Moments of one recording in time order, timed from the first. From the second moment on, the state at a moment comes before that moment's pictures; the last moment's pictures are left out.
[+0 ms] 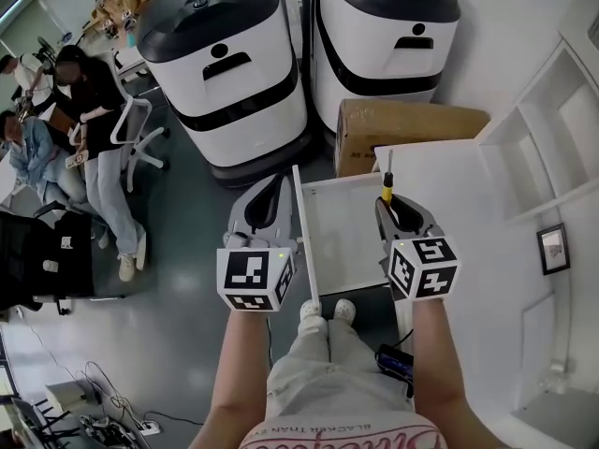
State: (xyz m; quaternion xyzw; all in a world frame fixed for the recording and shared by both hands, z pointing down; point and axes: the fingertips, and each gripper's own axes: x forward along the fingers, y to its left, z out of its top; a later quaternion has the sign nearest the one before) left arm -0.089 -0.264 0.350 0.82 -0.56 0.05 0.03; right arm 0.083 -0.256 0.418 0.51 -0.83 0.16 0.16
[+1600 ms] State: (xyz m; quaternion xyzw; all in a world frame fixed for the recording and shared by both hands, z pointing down) left arm -0.083 -0.305 0.454 0.84 -0.53 0.11 0.11; right arm 0.060 -0.236 0.671 0.46 -0.73 0.39 0.33
